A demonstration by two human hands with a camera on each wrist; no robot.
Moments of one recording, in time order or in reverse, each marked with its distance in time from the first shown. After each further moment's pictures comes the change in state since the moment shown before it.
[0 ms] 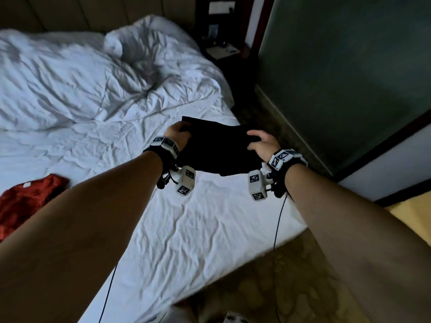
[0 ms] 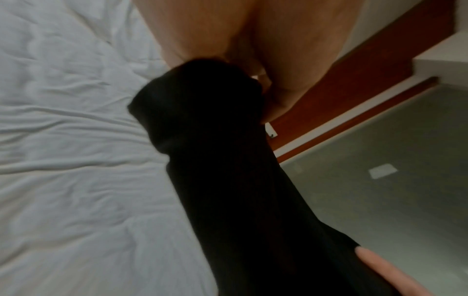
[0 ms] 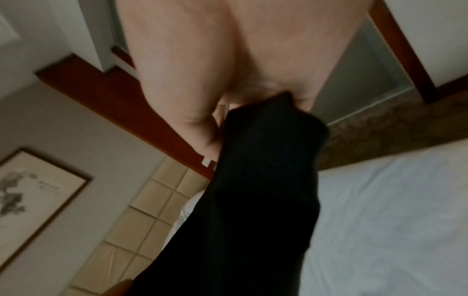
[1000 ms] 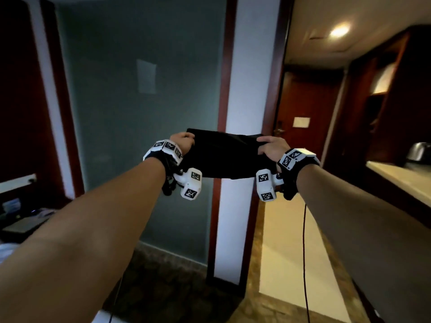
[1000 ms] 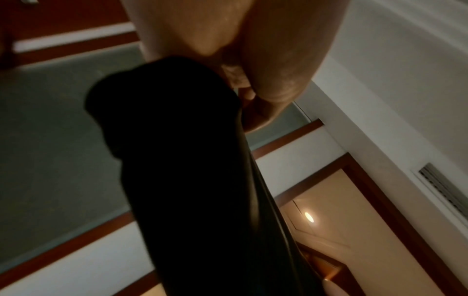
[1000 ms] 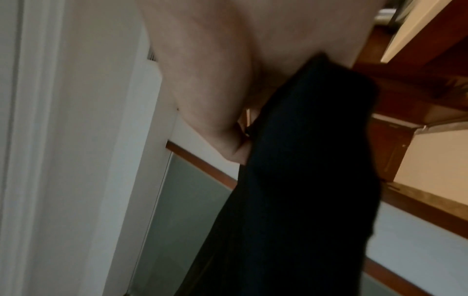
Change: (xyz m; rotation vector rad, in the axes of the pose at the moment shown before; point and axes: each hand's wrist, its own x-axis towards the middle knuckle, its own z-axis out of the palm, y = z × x) left_hand -0.201 0.581 0.335 -0.180 -0.473 0.748; right_hand -0.254 -0.032 -0.584 0.152 0.986 -0.042
